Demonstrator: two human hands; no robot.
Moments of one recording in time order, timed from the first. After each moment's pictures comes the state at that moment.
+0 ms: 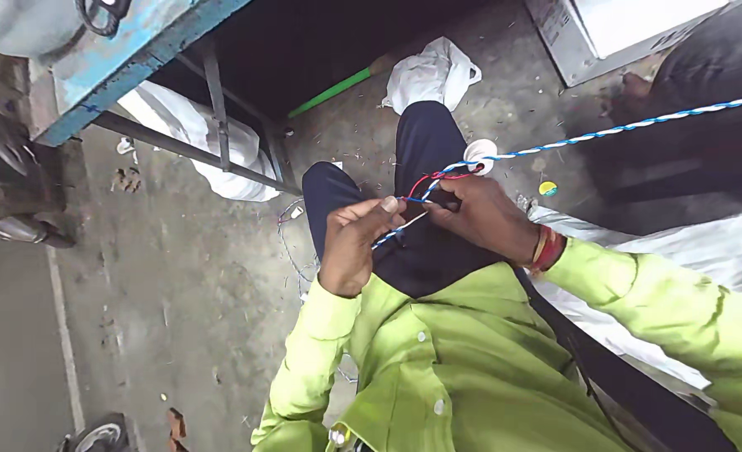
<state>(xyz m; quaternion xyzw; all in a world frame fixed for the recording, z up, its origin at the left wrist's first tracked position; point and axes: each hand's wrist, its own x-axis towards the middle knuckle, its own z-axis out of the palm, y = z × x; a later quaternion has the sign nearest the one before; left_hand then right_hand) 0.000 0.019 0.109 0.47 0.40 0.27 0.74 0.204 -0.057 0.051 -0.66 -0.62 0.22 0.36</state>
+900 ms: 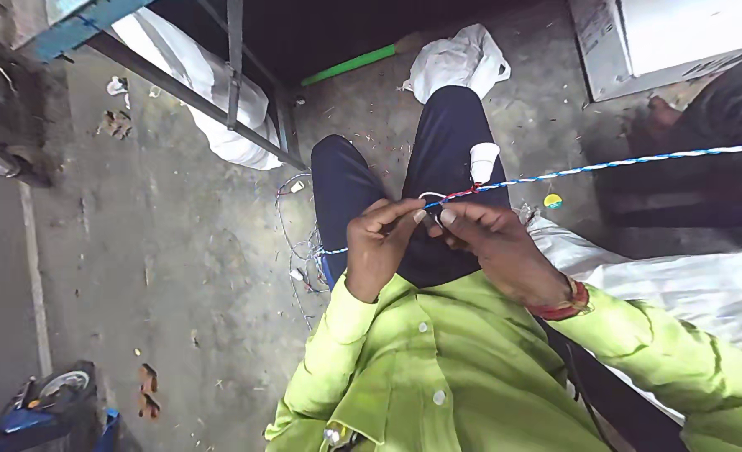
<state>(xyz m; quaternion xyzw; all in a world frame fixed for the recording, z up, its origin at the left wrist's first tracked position) -0.016 -0.011 0.073 0.69 0.37 0.37 0.50 0.160 -0.094 0.070 -0.55 -0.29 0.57 0.53</state>
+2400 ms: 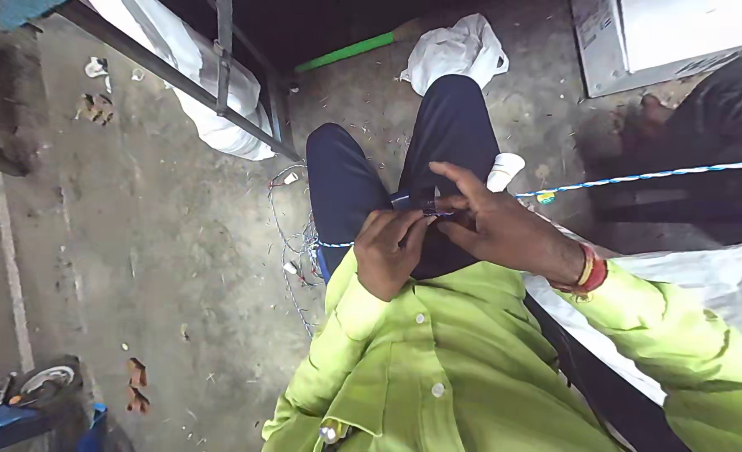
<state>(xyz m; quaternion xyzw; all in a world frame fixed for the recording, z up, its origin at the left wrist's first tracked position) -0.010 -0.036 0.042 0.79 0.38 0.42 0.23 0.186 -0.077 0.080 -0.60 -0.62 0.42 0.28</state>
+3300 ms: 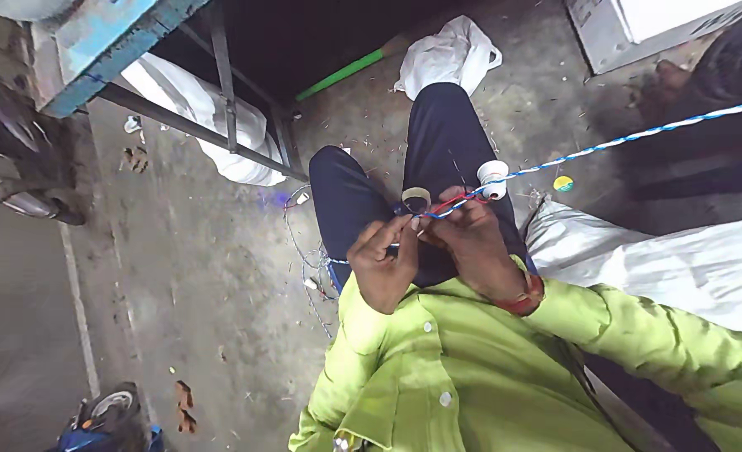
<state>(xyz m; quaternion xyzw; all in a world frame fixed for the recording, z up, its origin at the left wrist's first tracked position) -0.007 -0.032 0.055 0.75 0.39 0.43 0.31 0.125 -0.090 0.048 -0.50 -0.17 0.53 0.66</state>
